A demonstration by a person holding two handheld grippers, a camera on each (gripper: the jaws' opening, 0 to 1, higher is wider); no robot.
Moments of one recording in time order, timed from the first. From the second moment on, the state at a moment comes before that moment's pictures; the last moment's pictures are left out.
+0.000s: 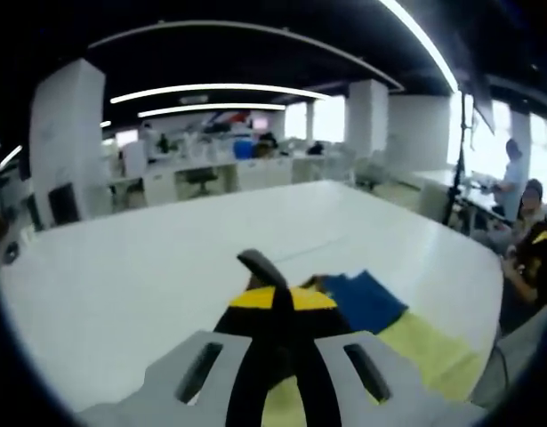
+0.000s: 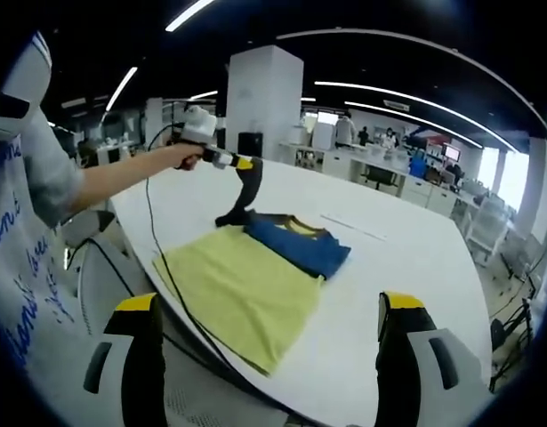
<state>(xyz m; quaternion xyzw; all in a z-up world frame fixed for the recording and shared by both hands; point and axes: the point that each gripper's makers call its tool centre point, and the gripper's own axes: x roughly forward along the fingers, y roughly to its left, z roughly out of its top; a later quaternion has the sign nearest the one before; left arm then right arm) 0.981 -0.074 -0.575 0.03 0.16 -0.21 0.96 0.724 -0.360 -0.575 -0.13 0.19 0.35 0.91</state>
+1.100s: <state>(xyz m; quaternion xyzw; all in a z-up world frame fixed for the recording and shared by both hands) 1.008 -0.172 -0.583 0.04 0.17 -0.28 0.94 0.728 -0.358 -0.587 -0.11 0.20 0.36 0.90</state>
